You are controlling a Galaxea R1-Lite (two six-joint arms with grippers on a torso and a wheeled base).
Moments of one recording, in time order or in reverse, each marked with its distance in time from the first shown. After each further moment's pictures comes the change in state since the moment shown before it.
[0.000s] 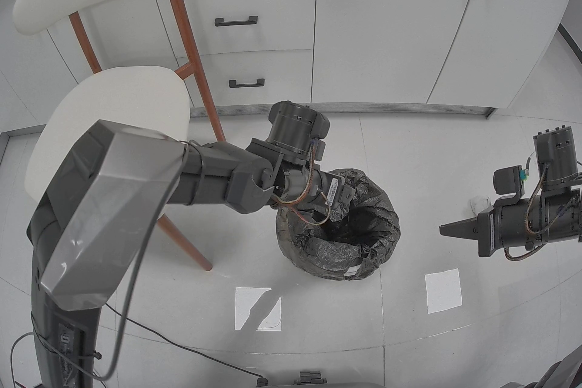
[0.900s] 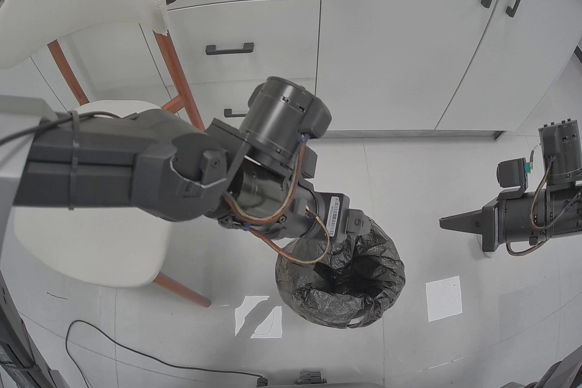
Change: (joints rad) left arm -0.126 -0.358 0.259 0.285 -0.115 -0.308; right arm 0.005 -0.022 -0.017 -0.001 0.029 -0.004
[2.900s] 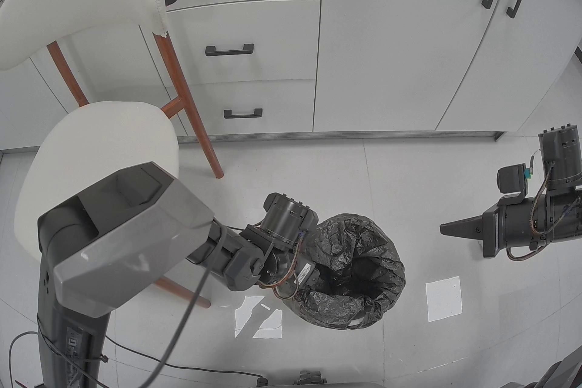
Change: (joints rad) left arm 0.104 0.387 0.234 -0.554 0.271 0.467; right arm -0.002 -0.004 0.023 -0.001 0.008 0.003
